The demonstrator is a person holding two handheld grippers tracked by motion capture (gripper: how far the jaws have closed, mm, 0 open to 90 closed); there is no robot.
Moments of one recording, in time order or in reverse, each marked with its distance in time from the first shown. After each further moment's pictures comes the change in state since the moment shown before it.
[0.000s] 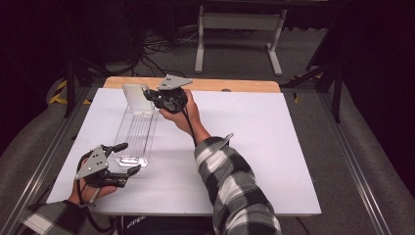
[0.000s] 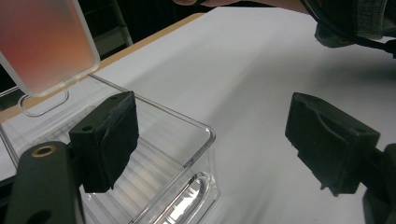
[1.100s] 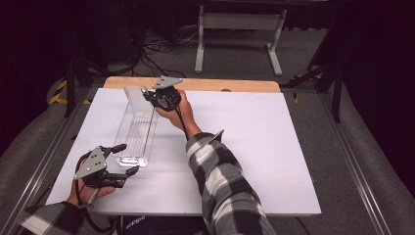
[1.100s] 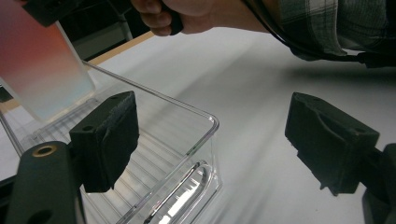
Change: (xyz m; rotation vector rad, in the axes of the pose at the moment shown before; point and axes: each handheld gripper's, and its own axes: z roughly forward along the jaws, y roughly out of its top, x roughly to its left) left arm 0.003 -0.005 -0.002 0.008 0.003 -0.013; right arm -0.025 -0.035 0.052 0.096 -0.031 0.054
